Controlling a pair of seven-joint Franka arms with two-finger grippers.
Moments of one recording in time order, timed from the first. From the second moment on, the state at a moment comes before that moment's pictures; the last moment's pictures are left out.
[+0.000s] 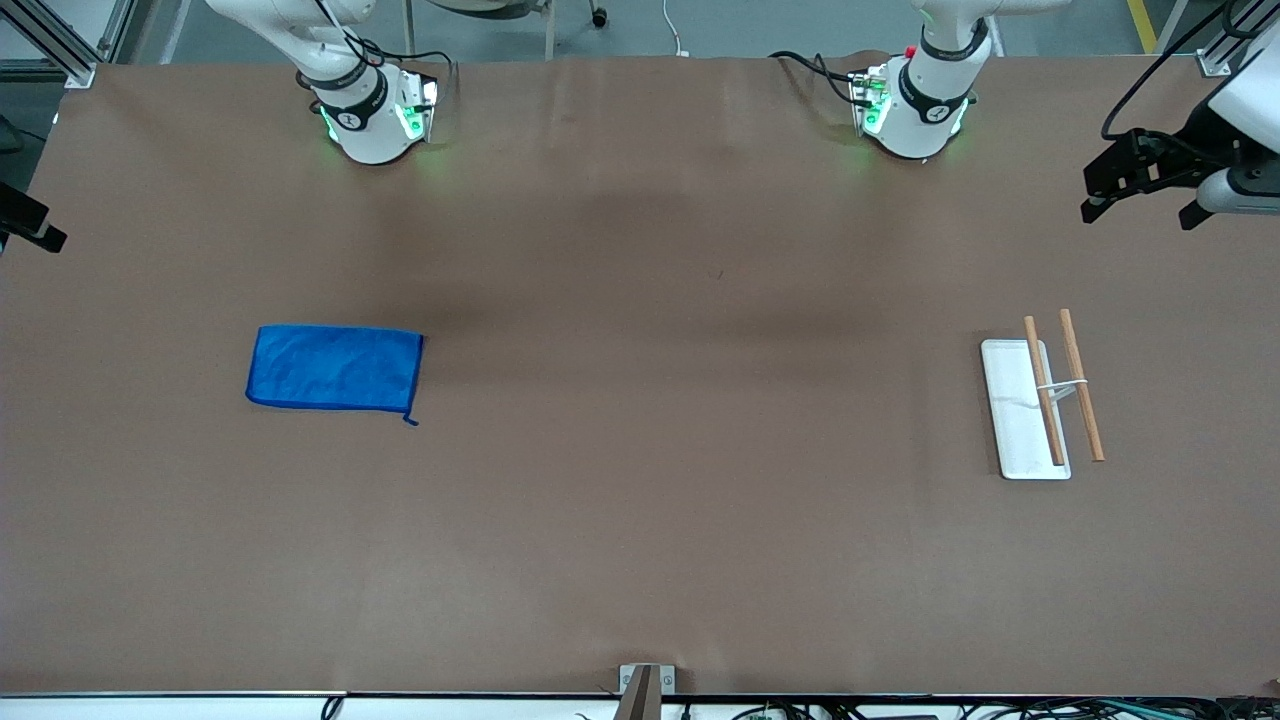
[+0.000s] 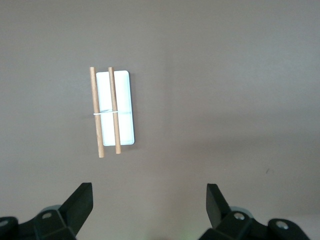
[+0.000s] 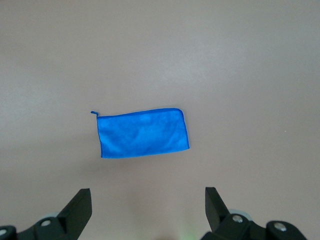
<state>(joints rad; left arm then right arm) 0.03 -0.11 -0.09 -1.60 -0.01 1.53 0.01 -0.08 0.01 -0.06 -1.44 0.00 1.42 0.02</state>
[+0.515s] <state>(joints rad) 0.04 -0.11 -0.10 -1.60 -0.01 1.47 -0.04 -0.06 0.15 -0.06 -1.63 0.00 1.62 -0.02</state>
